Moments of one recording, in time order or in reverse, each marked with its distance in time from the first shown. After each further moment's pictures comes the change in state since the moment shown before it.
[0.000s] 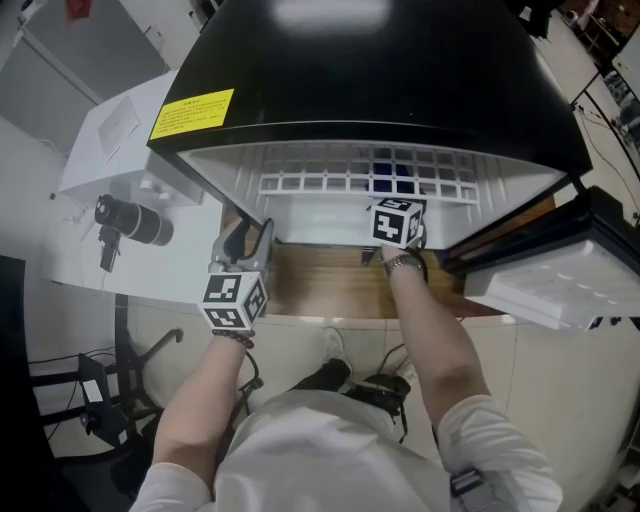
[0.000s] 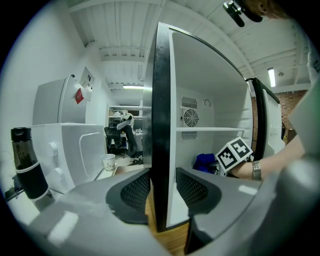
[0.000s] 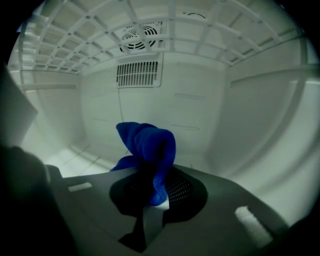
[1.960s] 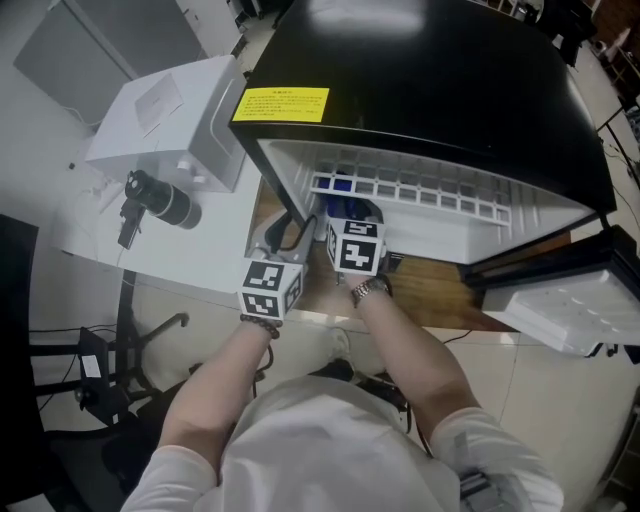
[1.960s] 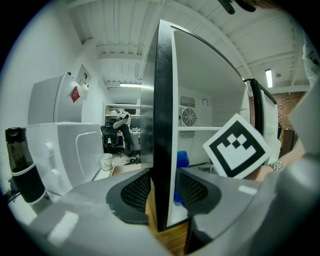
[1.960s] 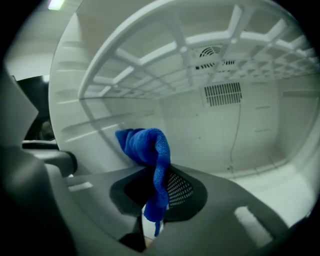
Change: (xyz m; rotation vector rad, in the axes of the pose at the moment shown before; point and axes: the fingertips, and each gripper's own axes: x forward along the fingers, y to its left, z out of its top) left arm 0.003 -0.002 0.000 0.011 0.014 -0.042; right arm -0.070 0.198 0.033 0.106 -0.061 0.409
